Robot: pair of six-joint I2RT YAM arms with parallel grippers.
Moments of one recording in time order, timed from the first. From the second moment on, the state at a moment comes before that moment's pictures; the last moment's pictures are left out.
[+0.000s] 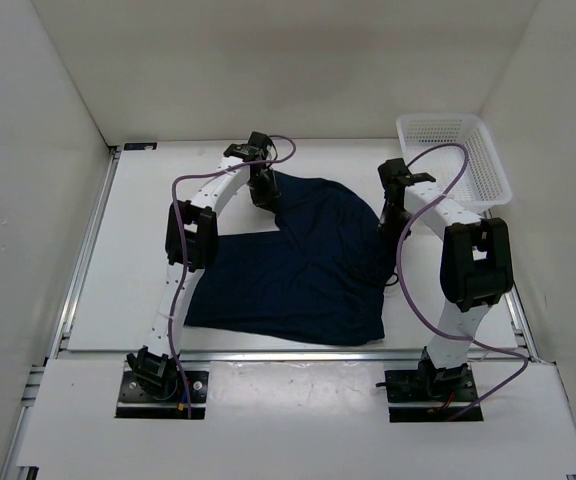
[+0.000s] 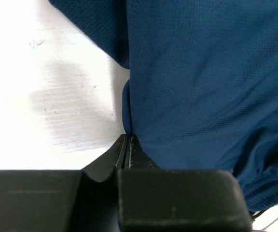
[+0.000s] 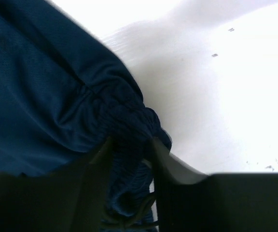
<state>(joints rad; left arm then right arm) -0.39 2.58 2.39 -1.01 0.21 -0.56 0.24 1.85 1.38 -0.83 0.24 0.51</state>
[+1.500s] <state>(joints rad) -0.17 2.61 2.47 -1.06 -0.04 -0.52 0.35 1.90 1.50 -0.77 0.21 0.49</state>
